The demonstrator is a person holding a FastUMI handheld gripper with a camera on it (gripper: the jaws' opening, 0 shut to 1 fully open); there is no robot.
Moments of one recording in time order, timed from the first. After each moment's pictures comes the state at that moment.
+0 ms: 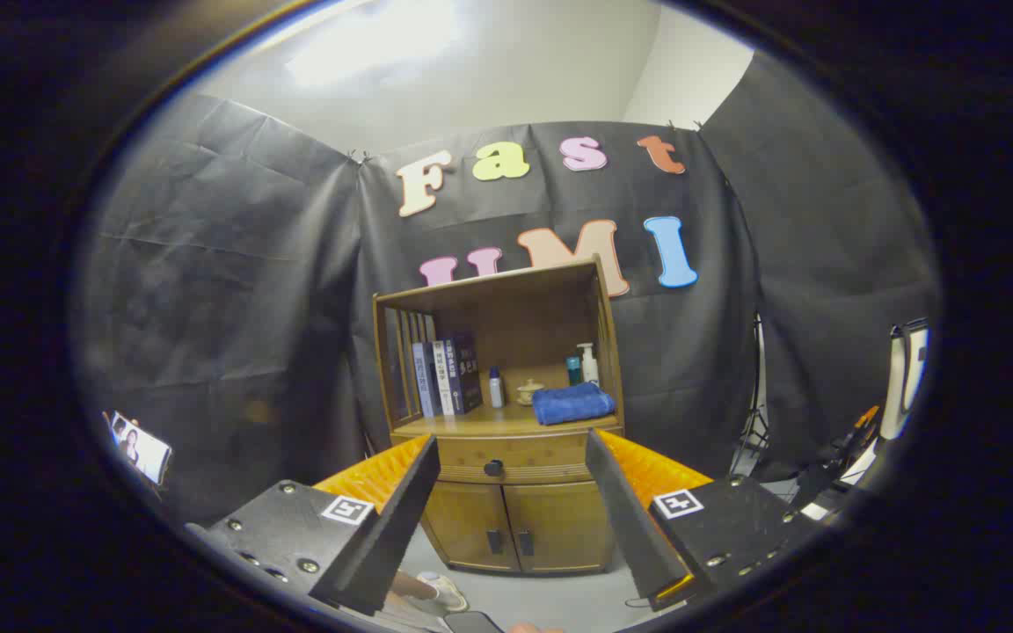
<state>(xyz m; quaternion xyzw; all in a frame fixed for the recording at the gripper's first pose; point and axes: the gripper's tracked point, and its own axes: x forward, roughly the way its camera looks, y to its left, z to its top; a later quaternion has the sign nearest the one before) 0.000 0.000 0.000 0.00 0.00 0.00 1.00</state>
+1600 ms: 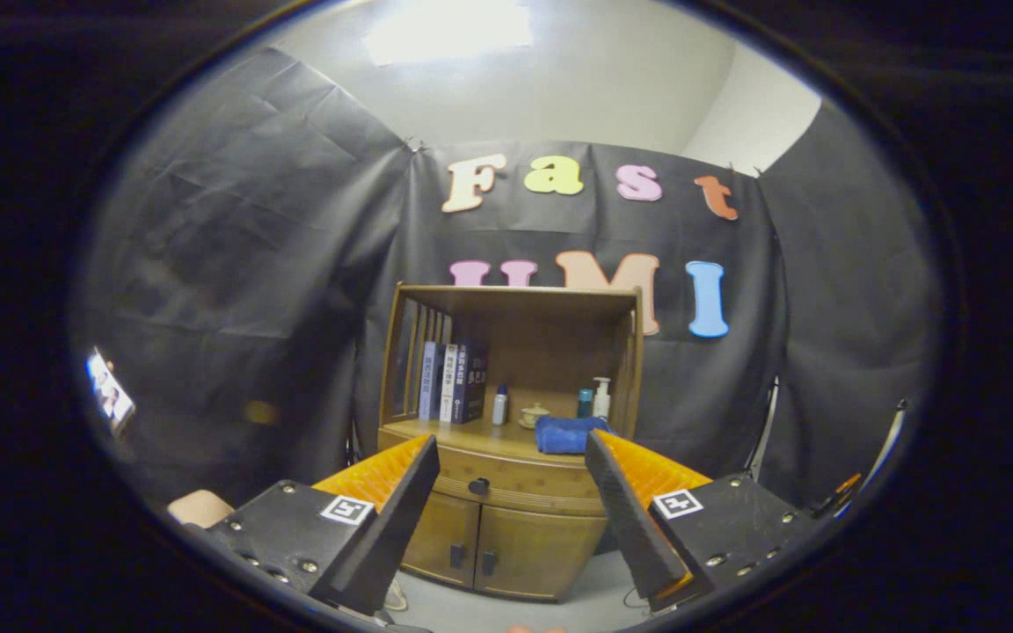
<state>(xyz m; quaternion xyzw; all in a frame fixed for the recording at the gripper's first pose) 0.065 0.018 -0.008 -0.12 -0.04 0.05 0.99</state>
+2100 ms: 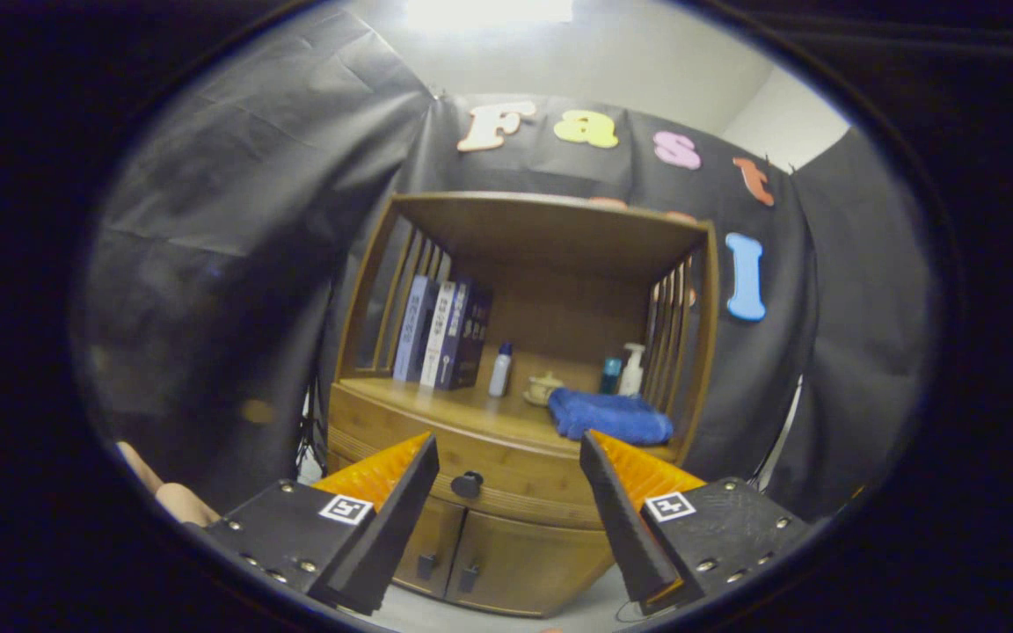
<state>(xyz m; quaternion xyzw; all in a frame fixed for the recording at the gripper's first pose) 0.243 0.035 -0.157 -0.14 0.03 0.01 0.99</state>
